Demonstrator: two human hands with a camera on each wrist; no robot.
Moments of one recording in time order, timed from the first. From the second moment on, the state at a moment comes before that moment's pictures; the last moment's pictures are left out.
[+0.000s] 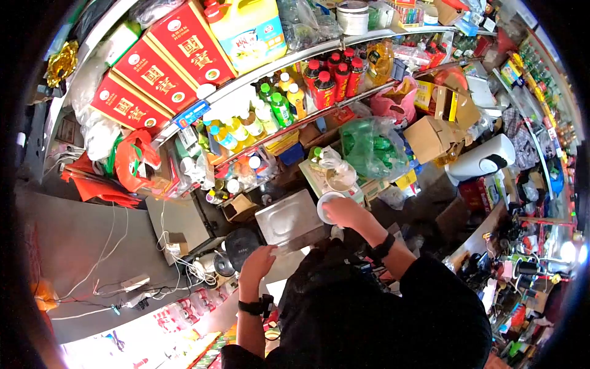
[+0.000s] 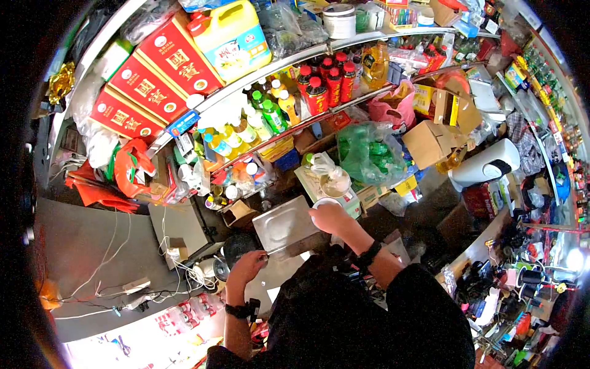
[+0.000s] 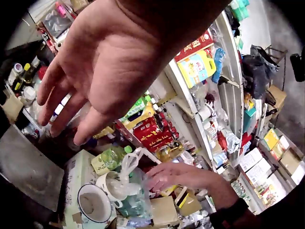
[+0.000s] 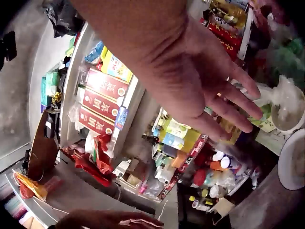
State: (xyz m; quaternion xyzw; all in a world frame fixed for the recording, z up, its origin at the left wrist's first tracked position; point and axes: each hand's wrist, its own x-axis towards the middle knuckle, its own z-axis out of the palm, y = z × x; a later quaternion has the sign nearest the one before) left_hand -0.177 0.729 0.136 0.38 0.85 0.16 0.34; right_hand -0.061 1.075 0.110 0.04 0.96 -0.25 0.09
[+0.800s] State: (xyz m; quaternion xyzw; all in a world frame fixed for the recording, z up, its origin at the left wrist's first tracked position) left_hand -0.202 0.880 0.063 0.51 0.74 0.34 0.30; right_hand 0.053 1.291 0.076 0.27 0.95 -0.09 0.15
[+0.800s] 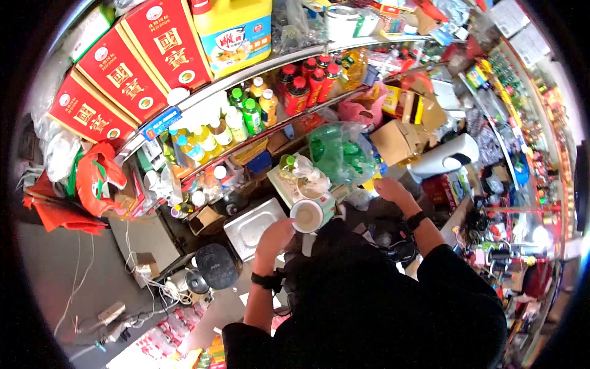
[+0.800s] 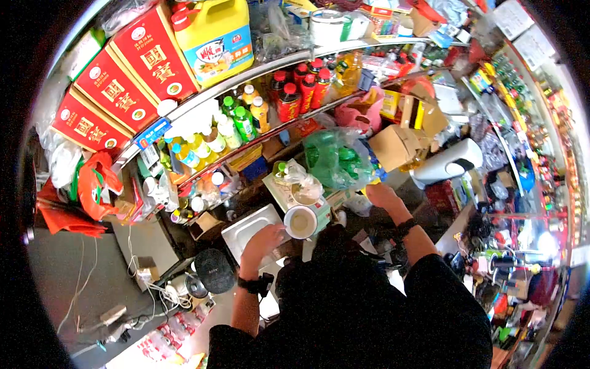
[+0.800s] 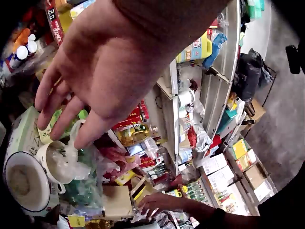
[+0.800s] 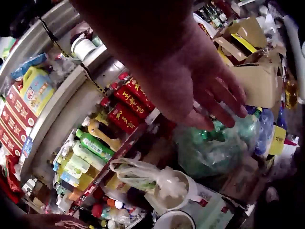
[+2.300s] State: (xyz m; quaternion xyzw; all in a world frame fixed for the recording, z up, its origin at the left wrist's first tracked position) left_hand 0.023 1.168 0.093 0.14 0.91 0.23 0.31; right_hand -0.128 1.502 -0.132 -0.08 0.98 -0.18 0.06
